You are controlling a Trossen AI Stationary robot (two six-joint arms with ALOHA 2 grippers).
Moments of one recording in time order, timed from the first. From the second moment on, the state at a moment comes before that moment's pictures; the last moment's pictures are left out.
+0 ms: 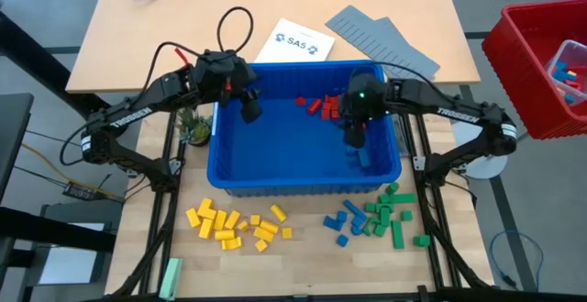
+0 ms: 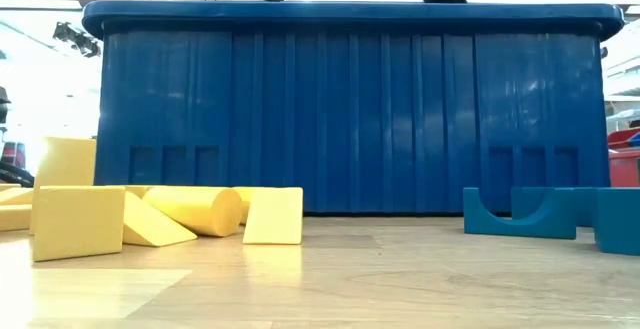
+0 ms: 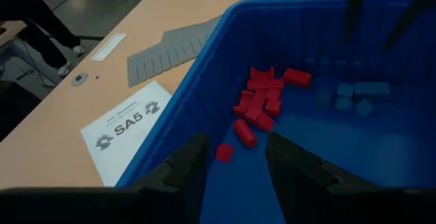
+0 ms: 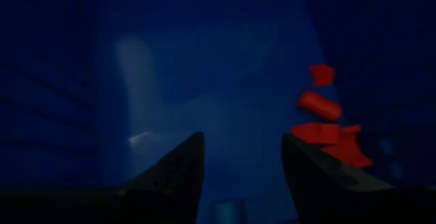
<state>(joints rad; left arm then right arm) 0.37 1.33 1.55 -0.70 -0.22 0.21 -0.31 1.34 1.39 -0.94 0.04 -0.14</state>
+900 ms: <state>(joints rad) 0.49 1.33 1.55 -0.65 -0.21 0.49 -0.54 1.37 1.12 -0.65 -0.22 -0.30</state>
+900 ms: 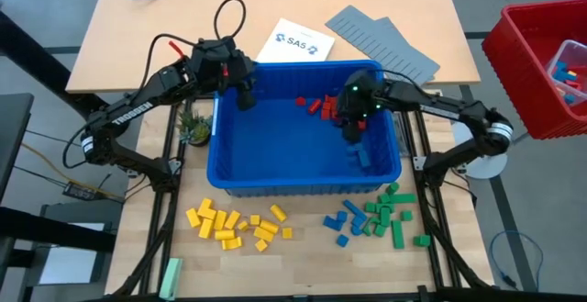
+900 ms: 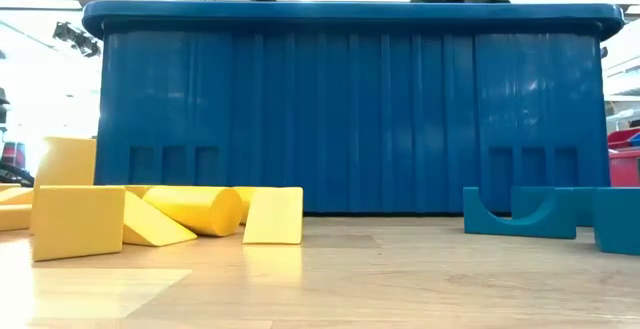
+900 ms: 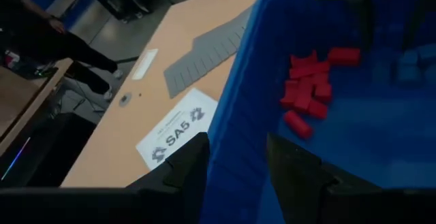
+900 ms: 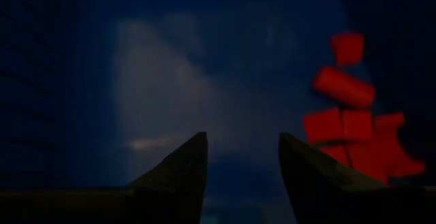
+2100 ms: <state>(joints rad) 0.49 1.34 1.55 -0.69 -0.13 0.49 -0.59 1.86 1.16 -0.86 -0.02 -0.39</state>
